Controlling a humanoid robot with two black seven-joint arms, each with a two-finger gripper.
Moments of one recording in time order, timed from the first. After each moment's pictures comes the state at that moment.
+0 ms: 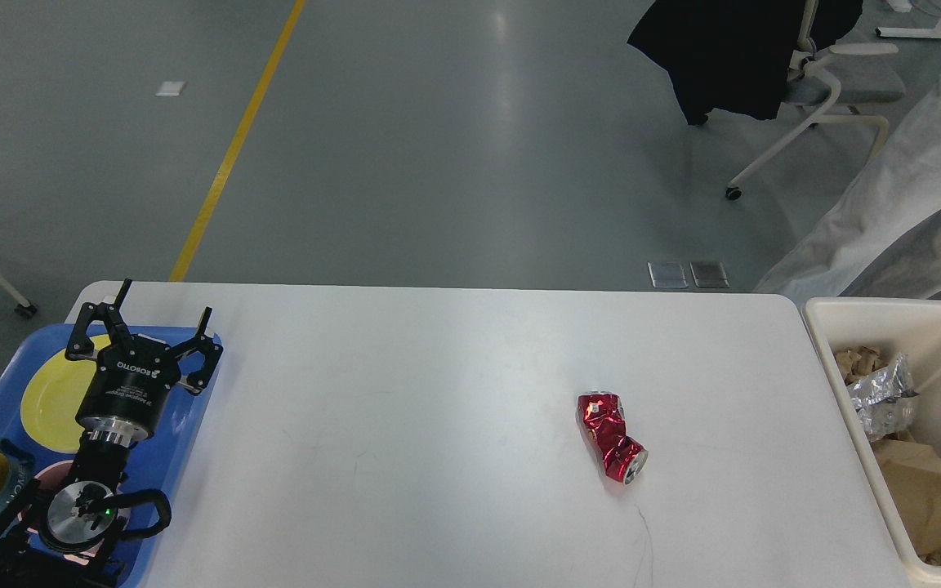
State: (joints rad) left arm -0.28 0.17 -1.47 -0.73 0.20 -0.64 -0.16; right arm 0.71 -0.56 -0.89 0.24 -0.12 0.16 0.00
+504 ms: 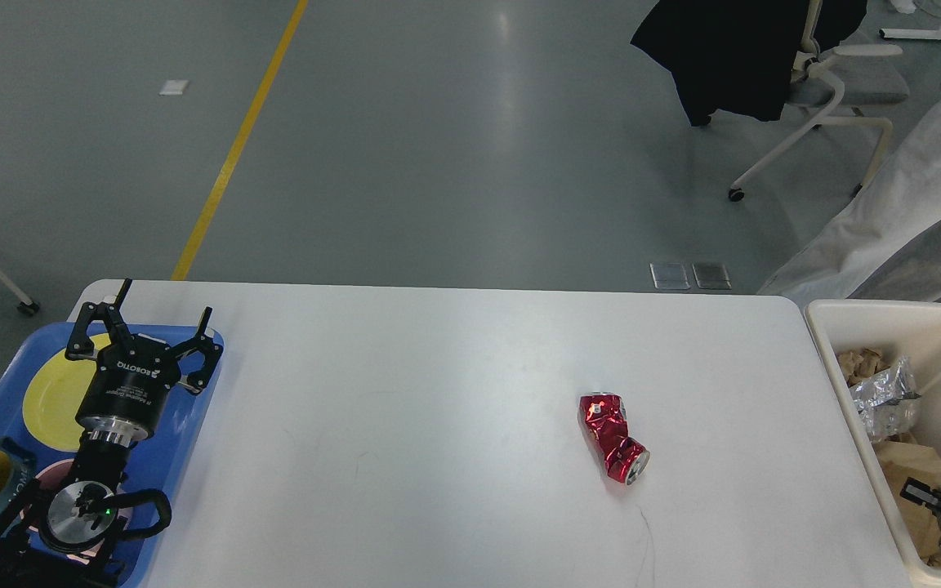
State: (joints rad) left arm -0.28 0.17 -1.47 -0.73 0.20 -0.64 -0.16; right arm 0.48 -0.36 -0.87 -0.01 -0.11 0.09 0.00
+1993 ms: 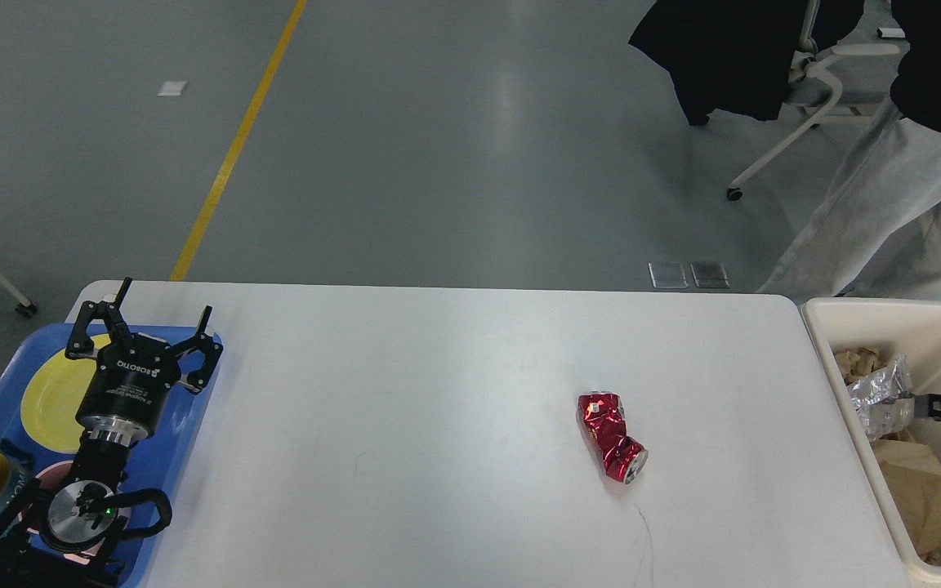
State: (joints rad) left arm -0.28 0.17 -1.47 -0.73 0.20 -0.64 -0.16; right arm 1.15 -0.62 -1.11 0.69 -0.50 0.13 -0.14
